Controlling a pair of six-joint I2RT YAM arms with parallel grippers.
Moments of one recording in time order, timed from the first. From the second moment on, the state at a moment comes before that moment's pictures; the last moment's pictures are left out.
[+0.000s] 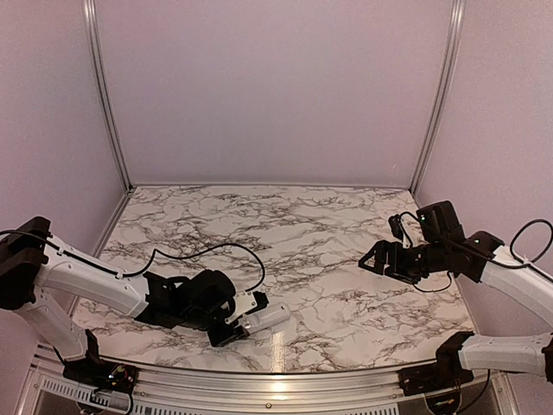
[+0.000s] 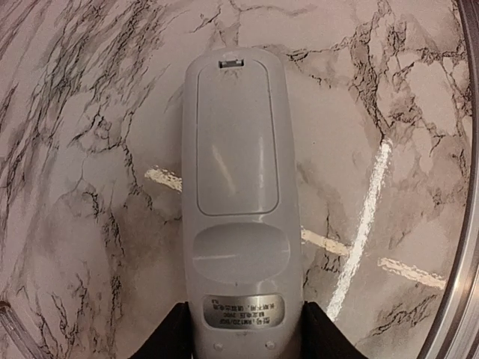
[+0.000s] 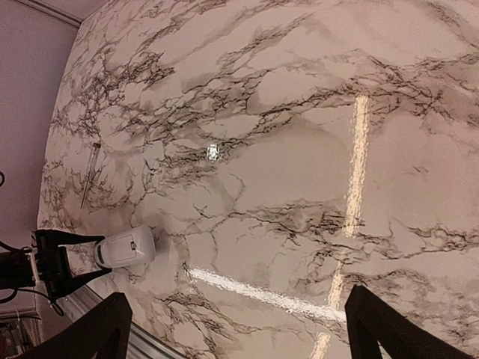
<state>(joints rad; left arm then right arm) -1.18 1.58 0.70 -0.04 -0.06 0.05 0.47 0.94 0.72 -0.61 -0.27 0.58</state>
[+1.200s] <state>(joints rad) -1.19 1.45 0.95 -0.21 -0.10 0.14 0.68 1.22 0.74 -0.22 -0.67 0.88</state>
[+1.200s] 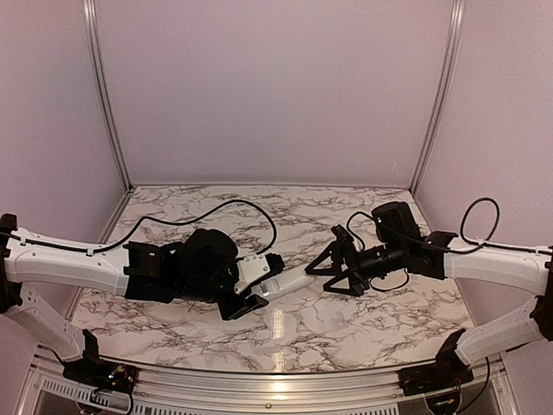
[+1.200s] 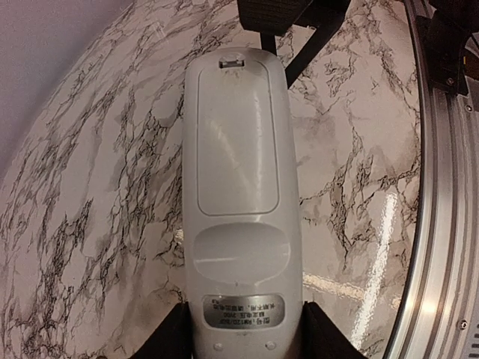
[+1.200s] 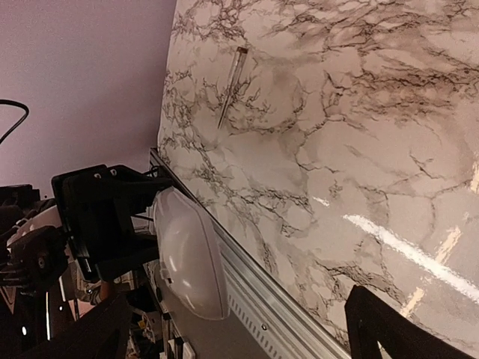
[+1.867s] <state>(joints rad) -1.21 1.45 0.97 -0.23 -0.10 0.15 0.76 1.37 0.84 -0.04 -0.74 0.97</state>
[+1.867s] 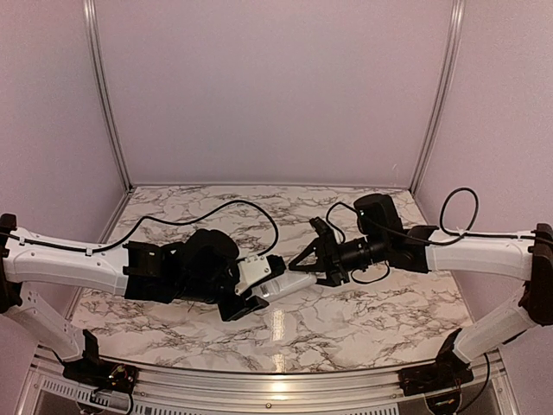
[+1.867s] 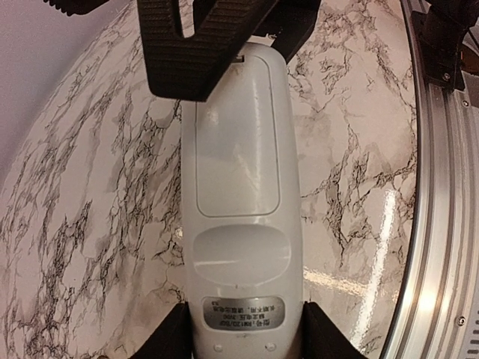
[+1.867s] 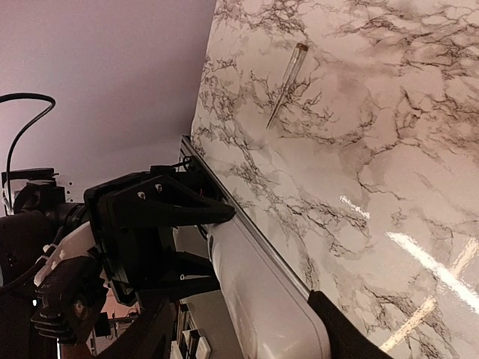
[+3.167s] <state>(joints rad) -1.21 1.15 0.95 -0.29 -0.42 -0.16 0.77 1.34 1.00 -0.17 -0.58 0.81</state>
